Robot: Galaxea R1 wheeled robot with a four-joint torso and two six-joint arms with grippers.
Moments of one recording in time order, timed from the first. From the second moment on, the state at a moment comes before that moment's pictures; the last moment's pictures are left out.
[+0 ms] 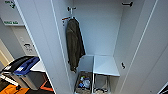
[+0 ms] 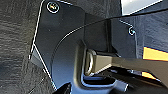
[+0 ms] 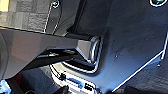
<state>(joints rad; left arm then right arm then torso) 1.49 2.81 -2.35 0.16 -0.09 -0.16 -1.58 2.81 -2.37 -0.22 0.09 0.09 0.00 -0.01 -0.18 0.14</state>
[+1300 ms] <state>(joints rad) 1.50 2.80 -2.34 0.16 -0.10 -0.16 -1.58 2.82 -2.45 -0.21 0.11 0.09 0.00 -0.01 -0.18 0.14</state>
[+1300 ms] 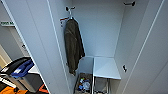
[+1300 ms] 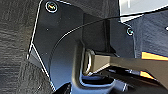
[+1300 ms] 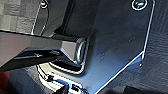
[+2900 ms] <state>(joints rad) 1.20 1.91 -1.97 0.12 -0.20 -0.79 -1.30 2.18 -2.16 0.35 0.18 0.27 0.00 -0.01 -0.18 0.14</state>
